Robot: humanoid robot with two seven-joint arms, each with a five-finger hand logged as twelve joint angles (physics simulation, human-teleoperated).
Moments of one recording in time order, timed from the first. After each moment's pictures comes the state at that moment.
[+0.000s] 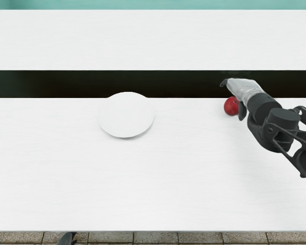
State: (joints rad) left arm -0.13 0.00 0.09 -0.24 0.10 0.01 -0.61; right arm 0.68 -0.39 0.77 1.31 -1.90 0.24 -0.61
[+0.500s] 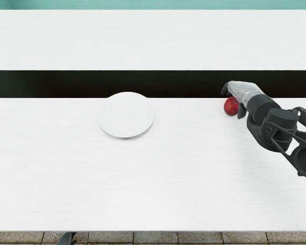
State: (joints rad) left arm -0.13 0.00 0.09 -0.24 0.10 0.01 -0.61; right arm 0.69 -0.37 0.77 1.27 -1.87 0.24 -0.61
